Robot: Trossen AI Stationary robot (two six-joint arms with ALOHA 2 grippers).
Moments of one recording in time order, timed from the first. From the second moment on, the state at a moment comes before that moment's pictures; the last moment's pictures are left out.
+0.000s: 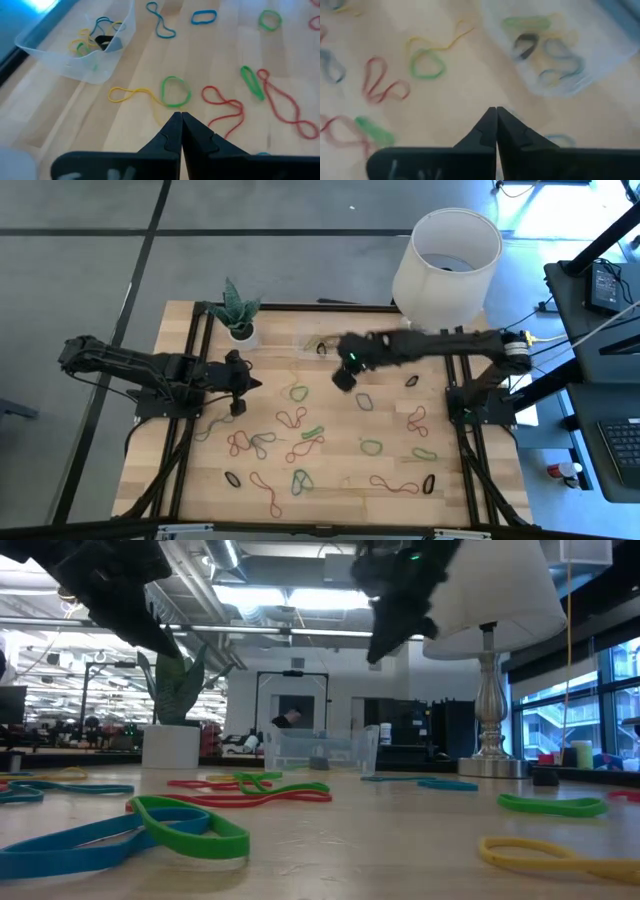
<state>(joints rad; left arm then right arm) -0.12 0.75 0.53 -0.47 -0.30 -0.25 -0.06 1.61 1.33 -0.73 0.23 0.50</state>
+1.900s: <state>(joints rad) -0.48 1.65 0.98 -1.09 0.05 -1.93 0.28 0.92 0.54 -0.59 0.21 0.62</state>
